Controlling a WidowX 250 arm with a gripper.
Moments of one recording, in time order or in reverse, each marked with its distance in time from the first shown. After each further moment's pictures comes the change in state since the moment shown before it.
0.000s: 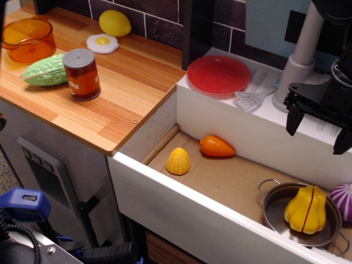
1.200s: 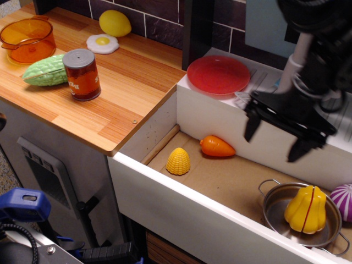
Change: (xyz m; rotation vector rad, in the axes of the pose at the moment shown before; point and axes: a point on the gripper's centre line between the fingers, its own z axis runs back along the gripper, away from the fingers) arm -0.028 0.065 -0.013 0.141 0.112 0.032
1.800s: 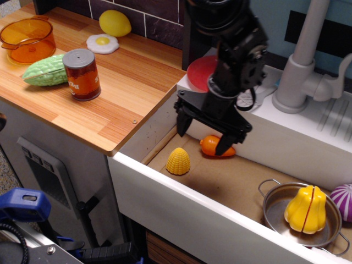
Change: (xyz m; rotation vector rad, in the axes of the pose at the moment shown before) arm -0.002 0.070 -0.049 0.016 -0.062 0.006
